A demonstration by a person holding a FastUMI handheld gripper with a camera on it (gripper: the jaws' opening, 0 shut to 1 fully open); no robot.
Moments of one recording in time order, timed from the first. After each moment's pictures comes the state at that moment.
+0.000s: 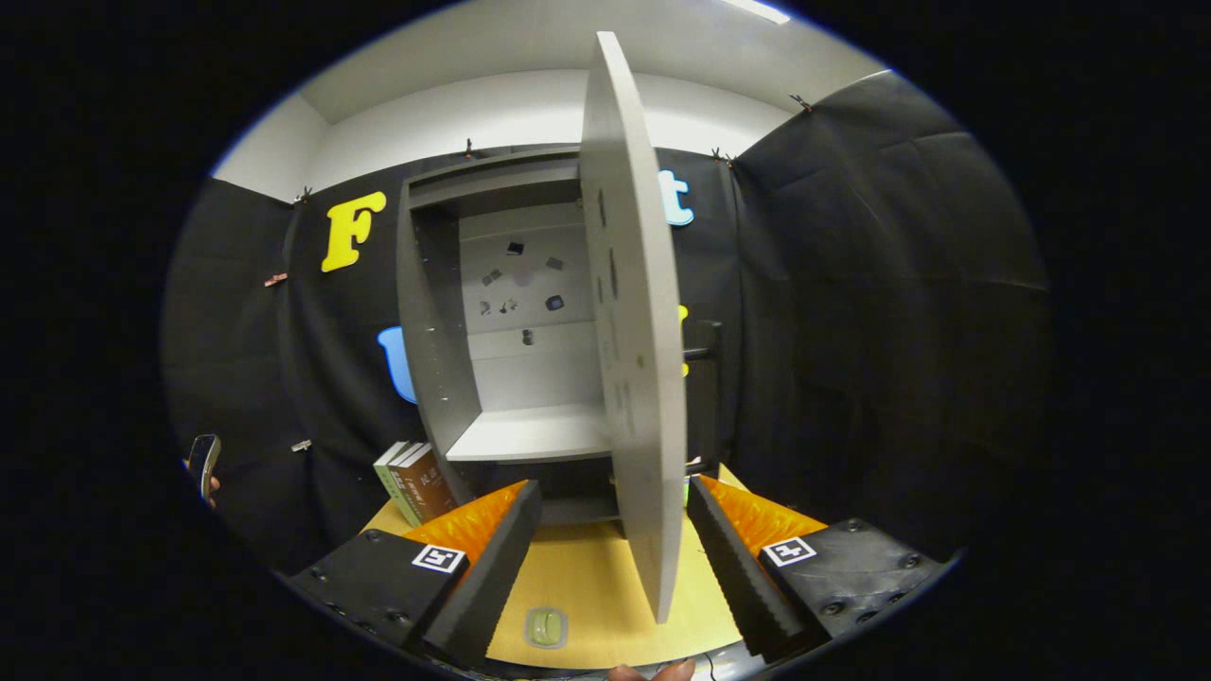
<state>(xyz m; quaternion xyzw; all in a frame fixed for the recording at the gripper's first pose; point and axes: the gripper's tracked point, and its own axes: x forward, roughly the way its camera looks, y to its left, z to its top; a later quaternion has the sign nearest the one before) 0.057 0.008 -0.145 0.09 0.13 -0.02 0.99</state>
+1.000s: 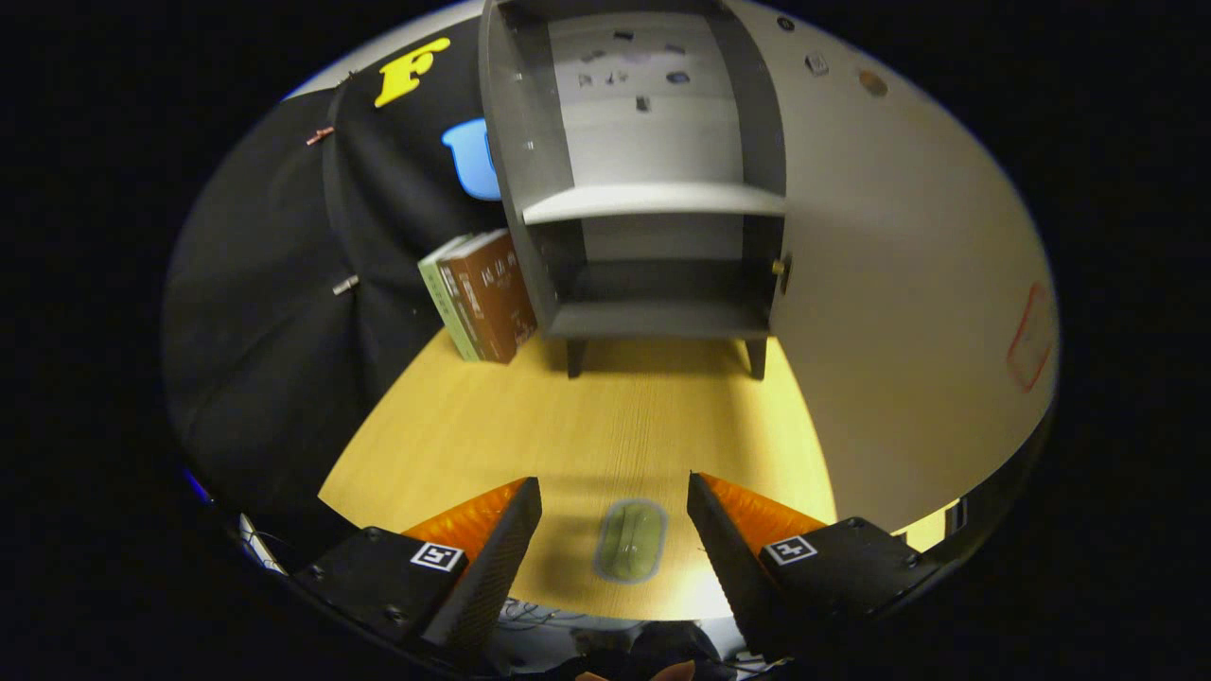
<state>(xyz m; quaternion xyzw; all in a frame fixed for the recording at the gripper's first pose) 0.078 0.173 -0.451 0.07 0.41 0.11 0.90</state>
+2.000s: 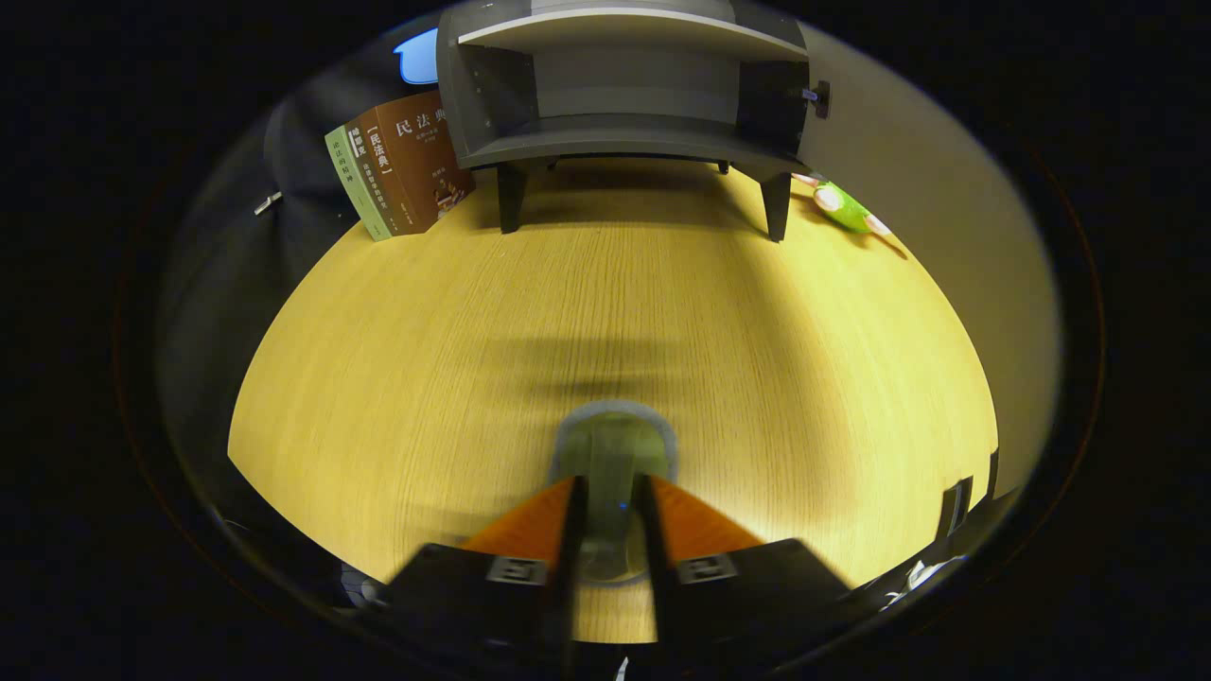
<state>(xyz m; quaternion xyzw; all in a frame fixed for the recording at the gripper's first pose) 0.077 0.174 -0.621 0.02 0.52 0.05 0.85</state>
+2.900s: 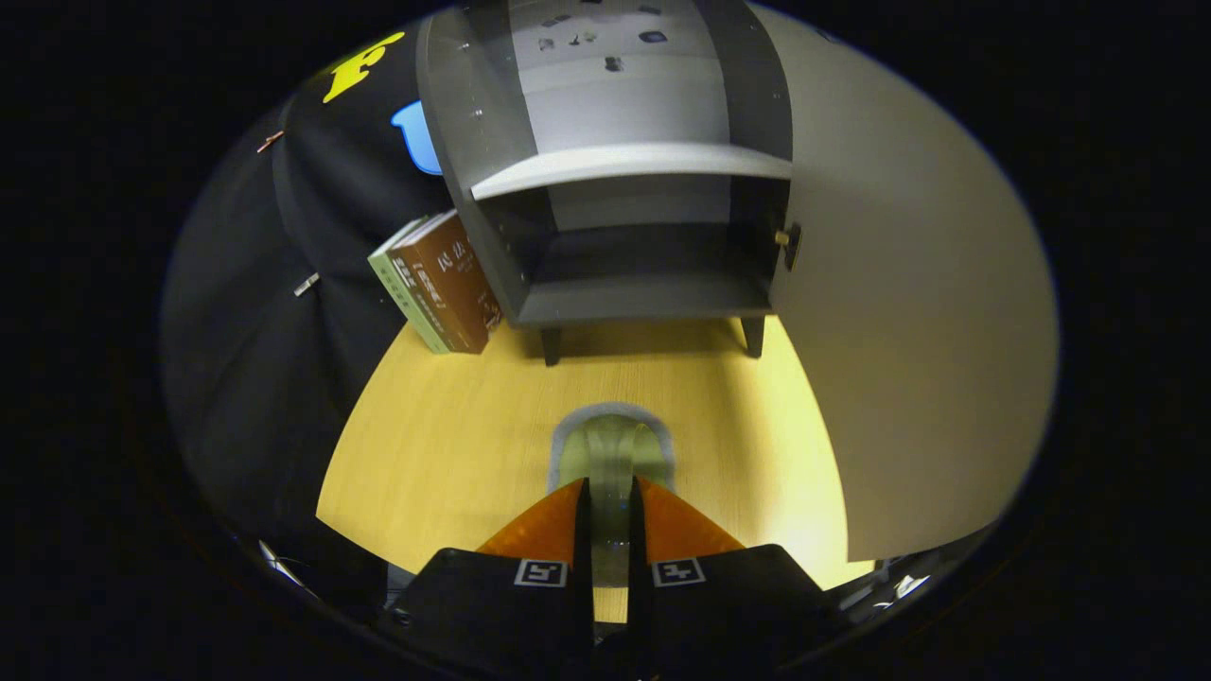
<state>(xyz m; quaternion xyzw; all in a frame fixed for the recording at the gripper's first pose) 0.146 0.165 -0.413 0.07 0.43 0.07 0.90</state>
